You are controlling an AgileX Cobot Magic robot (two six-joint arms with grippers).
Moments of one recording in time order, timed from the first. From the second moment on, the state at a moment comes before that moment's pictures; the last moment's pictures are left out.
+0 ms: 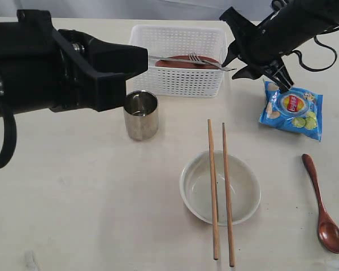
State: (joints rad) left arm -0.94 0.99 -0.66 -0.39 0.05 -0.03; right arm 0.28 1.80 -1.17 0.41 0.54 0.66
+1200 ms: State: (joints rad) left arm -0.94 0.99 -0.66 -0.39 0.05 -0.03; right arm 0.28 1.78 -1.17 0.43 0.50 0.60
